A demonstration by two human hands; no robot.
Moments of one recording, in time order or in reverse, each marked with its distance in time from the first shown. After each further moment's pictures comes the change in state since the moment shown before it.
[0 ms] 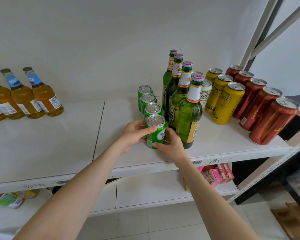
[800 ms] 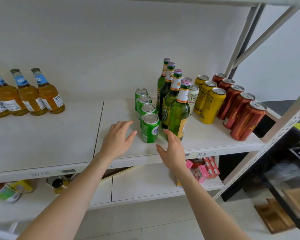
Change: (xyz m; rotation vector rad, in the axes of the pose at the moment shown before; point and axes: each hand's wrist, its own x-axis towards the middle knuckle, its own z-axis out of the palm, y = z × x) left_hand -0.071 -0.007 -0.029 1.031 0.257 0.417; right_hand -0.075 -0.037 -0.017 -0.645 0.169 -0.195
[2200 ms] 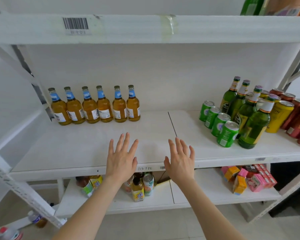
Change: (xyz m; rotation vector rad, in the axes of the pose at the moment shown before) left_hand -0.158 -0.241 -0.184 0.612 0.059 0.020; right_hand -0.090 -0.279 0.162 -0.538 0.103 -0.145
